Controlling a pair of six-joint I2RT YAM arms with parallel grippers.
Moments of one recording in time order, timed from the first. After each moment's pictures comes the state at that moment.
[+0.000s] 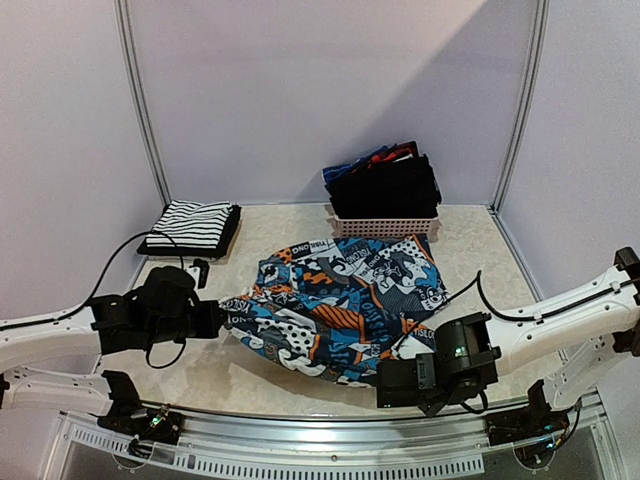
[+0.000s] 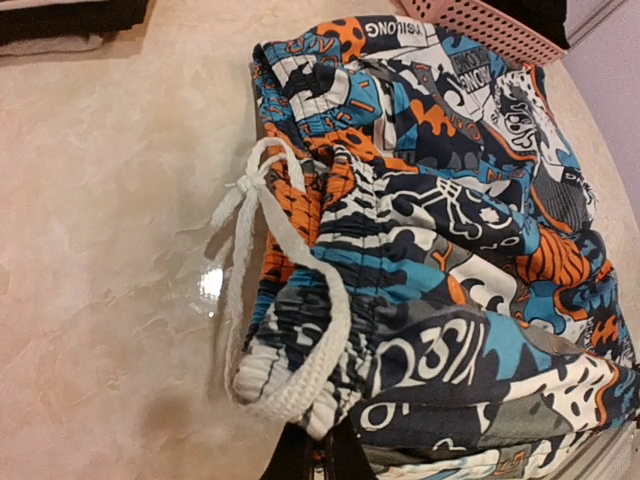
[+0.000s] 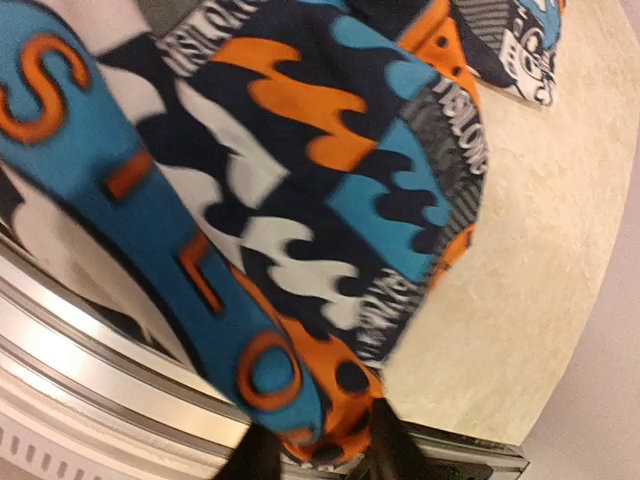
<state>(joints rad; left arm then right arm) -0.84 0.92 0.48 -0.31 -0.25 -0.71 1.52 1.55 1.07 -1.20 0.46 0.88</state>
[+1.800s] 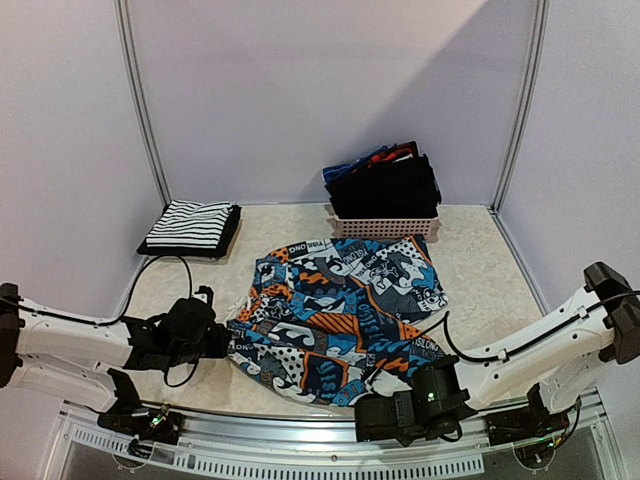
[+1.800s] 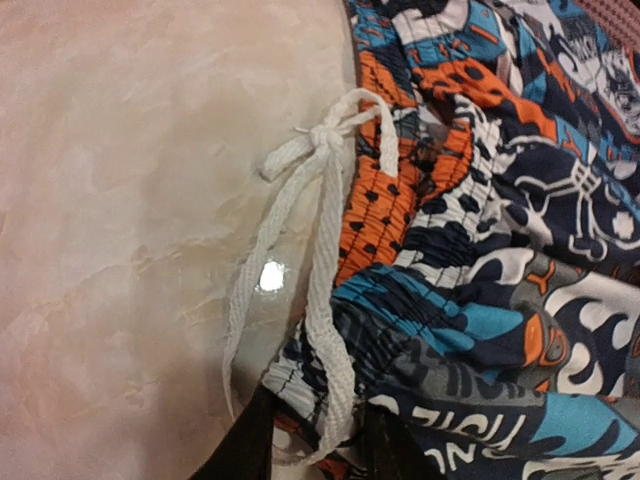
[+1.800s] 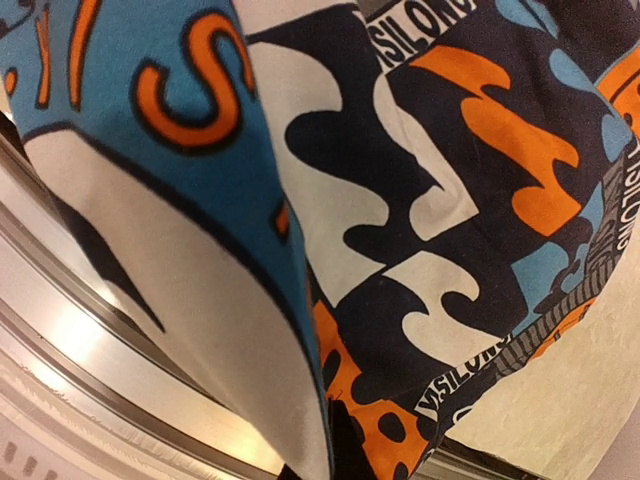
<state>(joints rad) -0.86 1.14 0.28 -0.01 -0.40 -0.75 1.62 1.68 1.01 -0.92 0.41 0.88</state>
